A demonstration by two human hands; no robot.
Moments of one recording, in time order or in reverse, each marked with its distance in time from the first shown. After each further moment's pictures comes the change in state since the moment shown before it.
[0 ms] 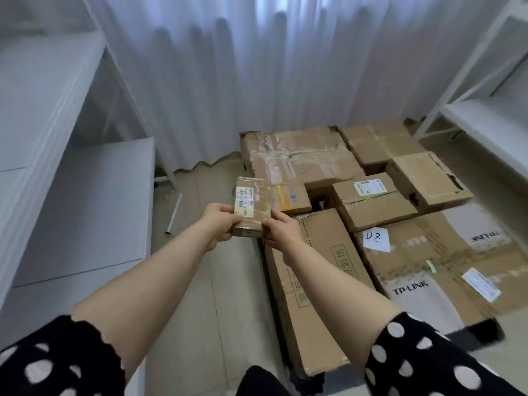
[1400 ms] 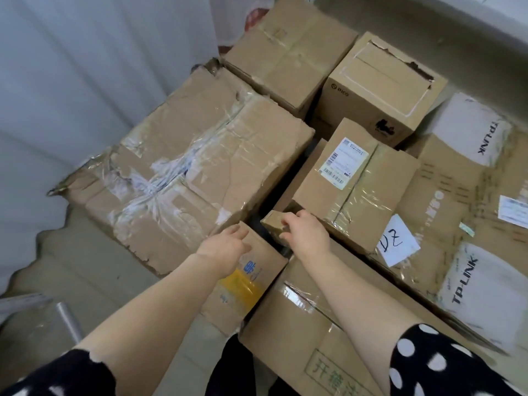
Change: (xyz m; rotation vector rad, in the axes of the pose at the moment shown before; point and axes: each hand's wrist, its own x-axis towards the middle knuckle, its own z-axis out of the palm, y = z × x) left_hand 0.491 0.094 0.253 1.898 -1.043 0.857; right_hand 0.454 0.036 -0.181 -0.951 0.450 0.261
